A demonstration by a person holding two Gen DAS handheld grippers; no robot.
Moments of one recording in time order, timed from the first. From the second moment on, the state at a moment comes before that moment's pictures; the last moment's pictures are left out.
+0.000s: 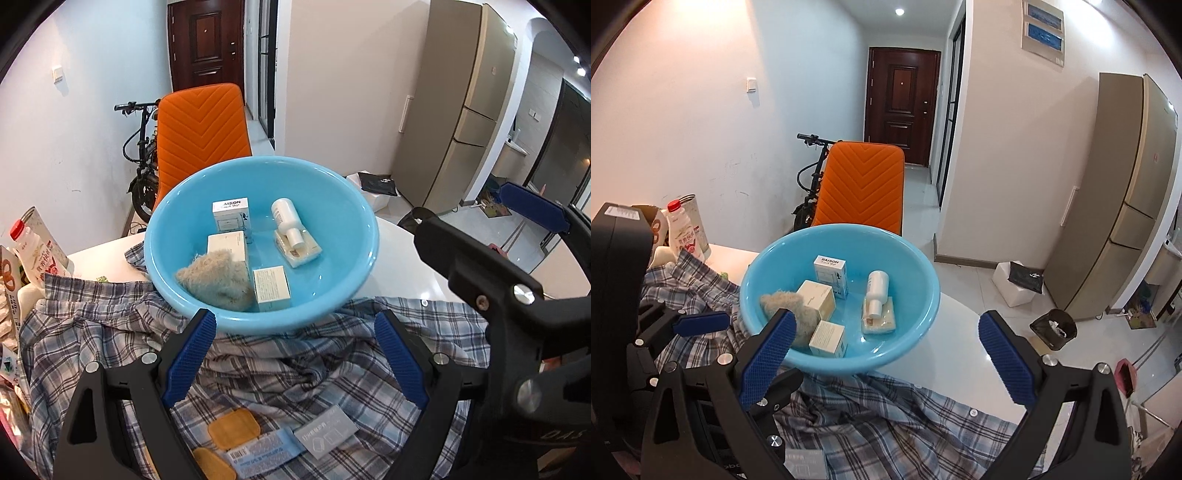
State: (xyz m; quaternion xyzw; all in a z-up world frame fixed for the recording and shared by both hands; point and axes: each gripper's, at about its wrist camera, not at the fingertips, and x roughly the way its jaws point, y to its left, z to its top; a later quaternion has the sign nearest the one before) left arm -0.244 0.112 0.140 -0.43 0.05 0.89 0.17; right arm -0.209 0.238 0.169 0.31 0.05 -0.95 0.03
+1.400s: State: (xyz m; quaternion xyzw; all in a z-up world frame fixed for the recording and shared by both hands) left arm -0.052 0.046 0.020 -0.45 0.06 0.88 0.11; right arm -0.039 0.237 0.059 0.34 -0.04 -0.94 0.05
